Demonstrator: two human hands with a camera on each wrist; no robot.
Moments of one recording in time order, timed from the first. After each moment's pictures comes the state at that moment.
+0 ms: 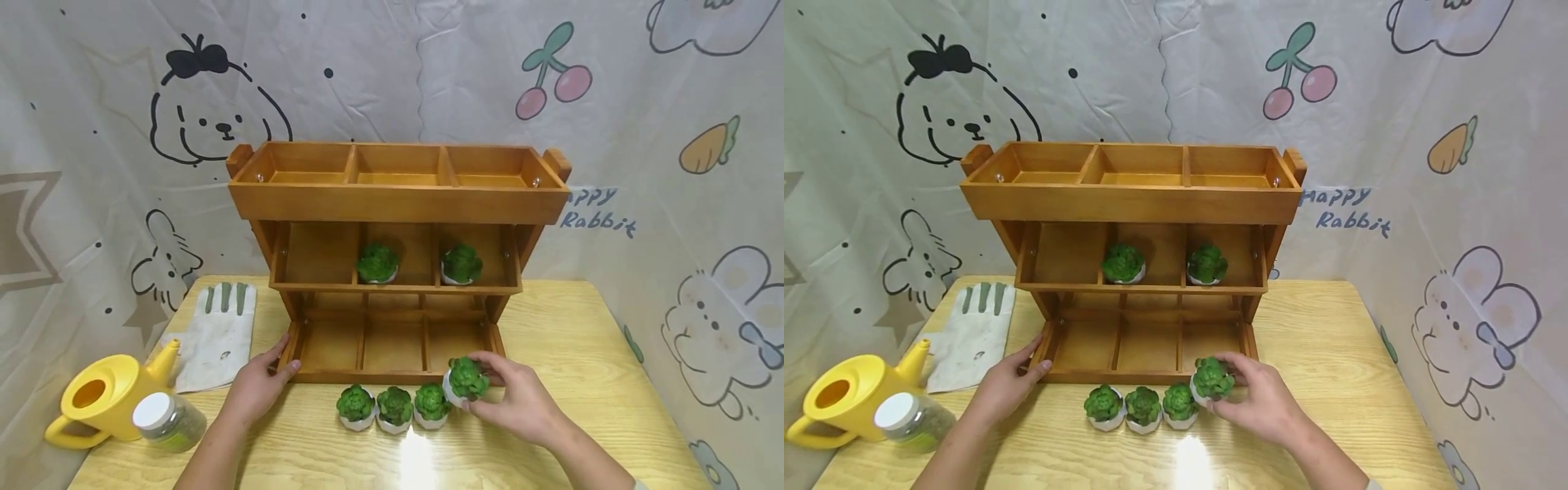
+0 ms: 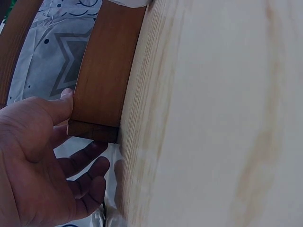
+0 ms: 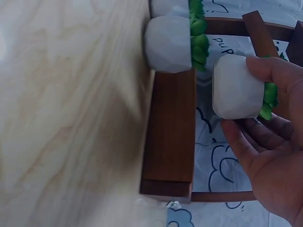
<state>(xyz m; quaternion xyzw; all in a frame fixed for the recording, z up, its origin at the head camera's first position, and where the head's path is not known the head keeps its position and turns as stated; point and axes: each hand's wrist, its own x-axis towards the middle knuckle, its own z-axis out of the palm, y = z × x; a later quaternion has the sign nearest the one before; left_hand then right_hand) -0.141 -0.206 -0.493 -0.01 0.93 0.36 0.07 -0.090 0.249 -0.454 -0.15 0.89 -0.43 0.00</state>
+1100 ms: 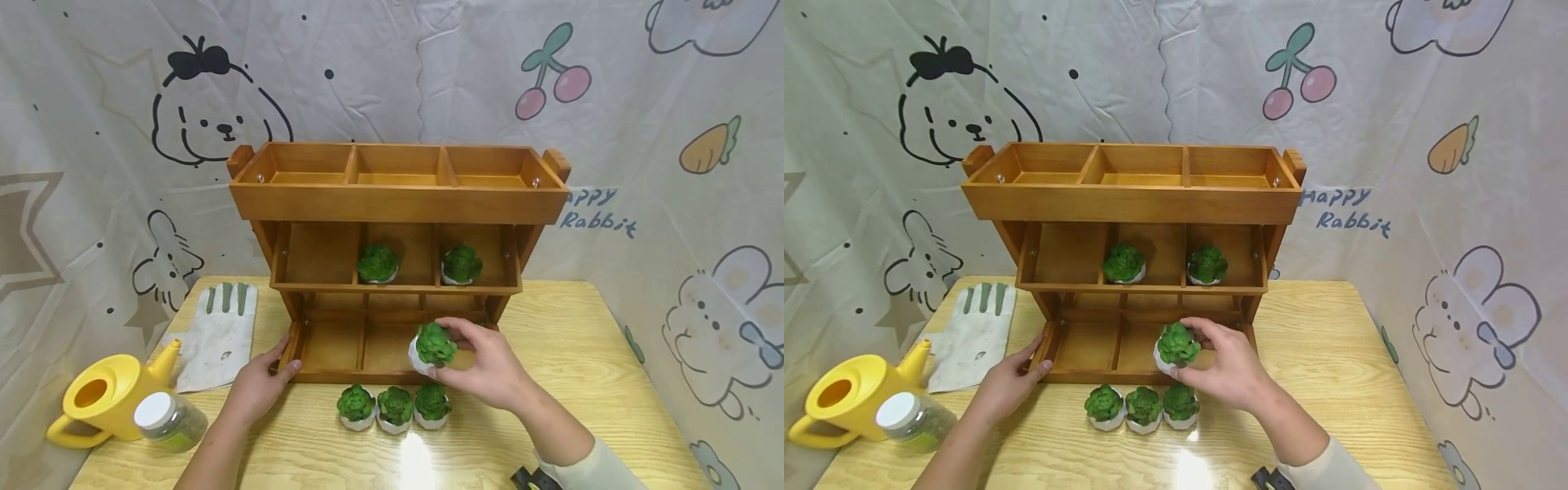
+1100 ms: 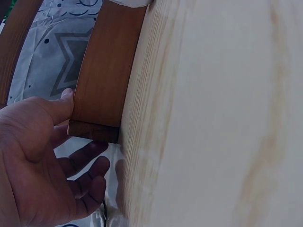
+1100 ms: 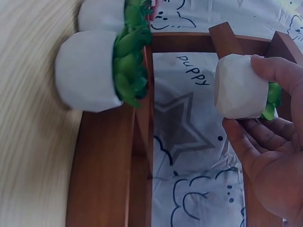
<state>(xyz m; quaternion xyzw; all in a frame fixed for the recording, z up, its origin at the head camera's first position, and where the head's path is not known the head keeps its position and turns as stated) -0.143 -0.207 -0.498 0.00 0.94 0.35 0.06 -0.124 0.203 -0.411 -0.22 0.87 -0.44 -0.07</state>
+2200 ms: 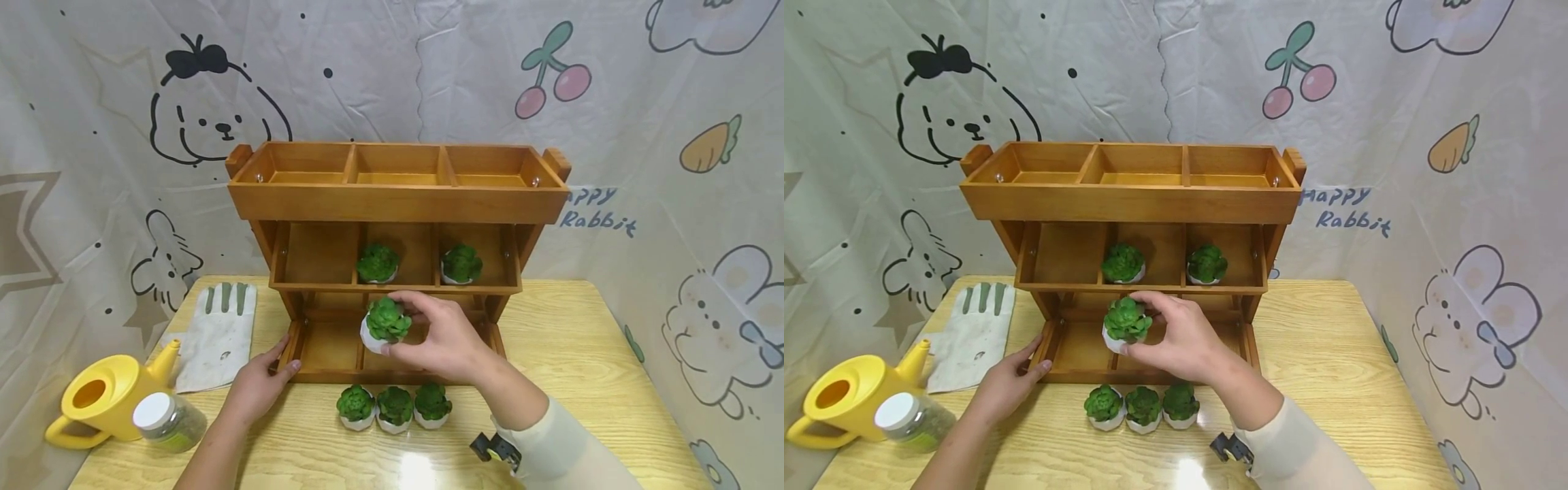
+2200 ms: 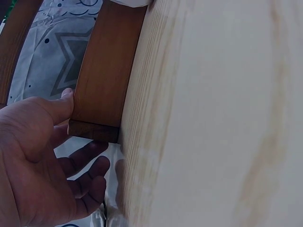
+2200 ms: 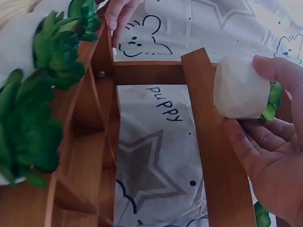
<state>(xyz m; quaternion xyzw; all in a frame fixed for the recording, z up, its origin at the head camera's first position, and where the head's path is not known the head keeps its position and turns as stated) -0.143 -0.207 -0.498 -0.01 0.93 0.35 0.07 -0.150 0.144 -0.371 -0.28 0.84 -0.47 -0.05</state>
